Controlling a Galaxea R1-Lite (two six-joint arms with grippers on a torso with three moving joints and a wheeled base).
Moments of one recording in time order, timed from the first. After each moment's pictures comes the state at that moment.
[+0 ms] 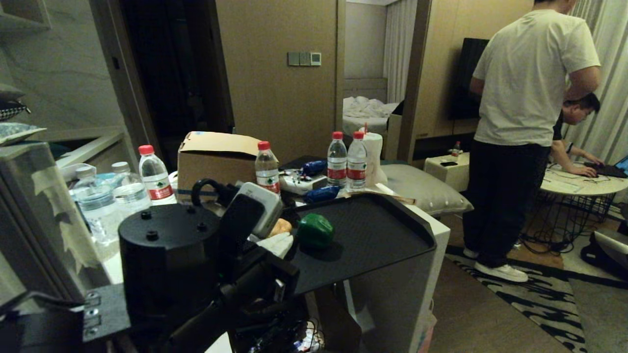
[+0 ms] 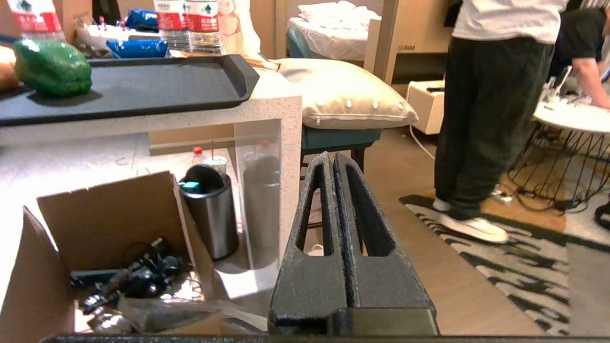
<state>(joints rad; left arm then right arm) -0.86 1.59 -0.66 -0.68 0.46 0.11 0.00 0.00 0.00 -0.08 0.00 -0.02</state>
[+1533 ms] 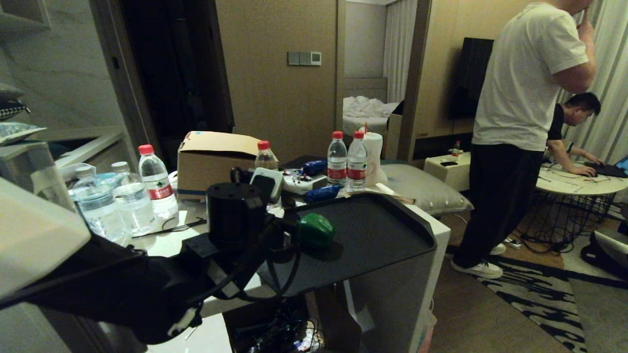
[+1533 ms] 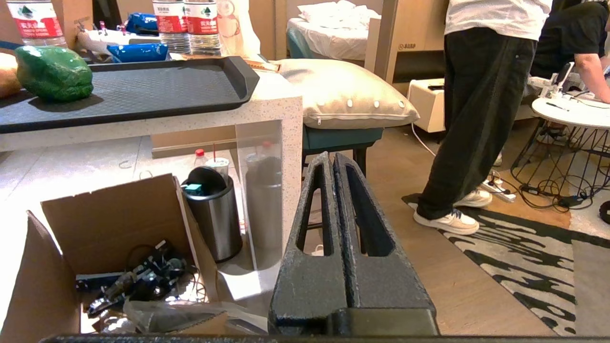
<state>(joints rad) -0.66 1.90 -0.83 -0.84 0.48 0.11 0.00 0.00 0.00 -0.08 -0.01 0.00</state>
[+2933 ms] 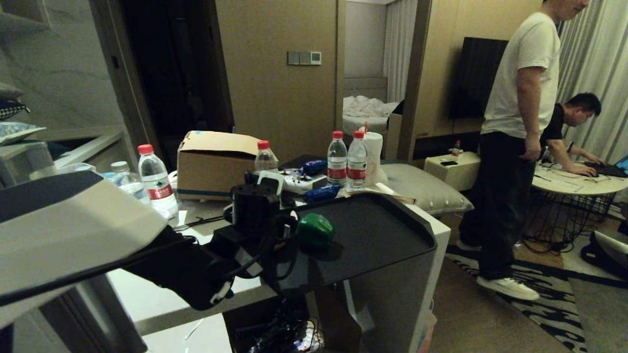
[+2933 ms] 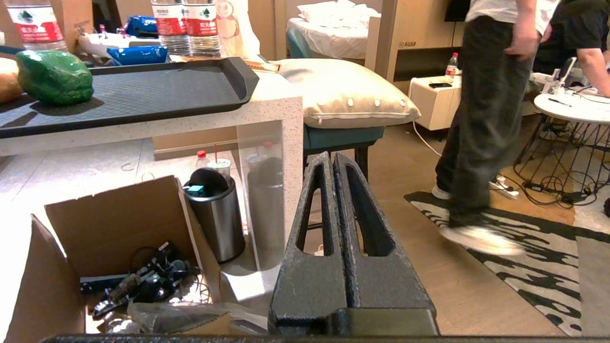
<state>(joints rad) -0.59 2.09 -0.97 -0.86 0.57 0.11 0.00 0.00 0.00 -0.08 -0.01 0.01</state>
